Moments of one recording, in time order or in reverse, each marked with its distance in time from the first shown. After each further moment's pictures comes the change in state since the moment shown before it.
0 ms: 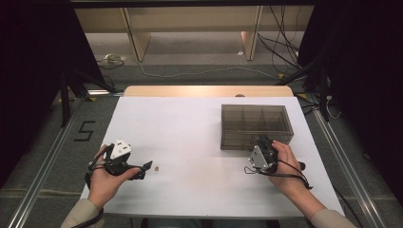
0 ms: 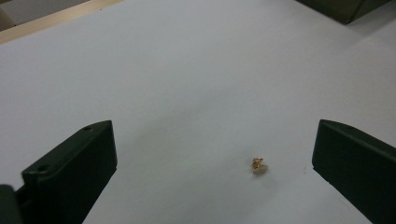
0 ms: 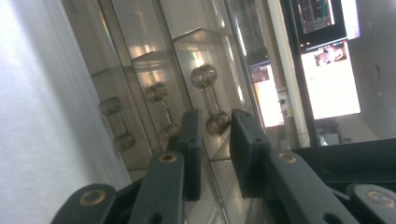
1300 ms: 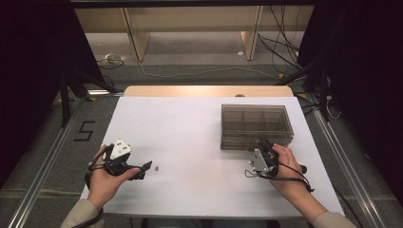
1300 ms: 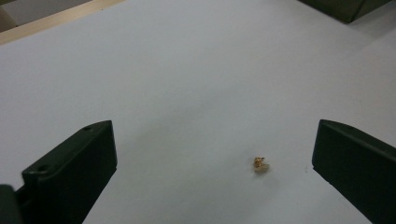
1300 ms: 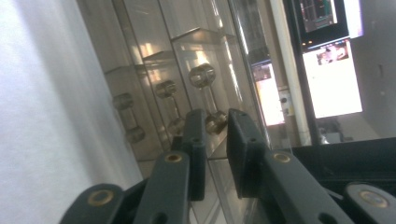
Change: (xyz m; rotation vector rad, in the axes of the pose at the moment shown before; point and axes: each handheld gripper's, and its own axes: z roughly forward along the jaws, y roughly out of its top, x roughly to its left) left arm 0.000 0.000 -0.001 -0.005 0.004 0.000; right arm 0.001 0.001 -0.012 0.002 0.027 0.005
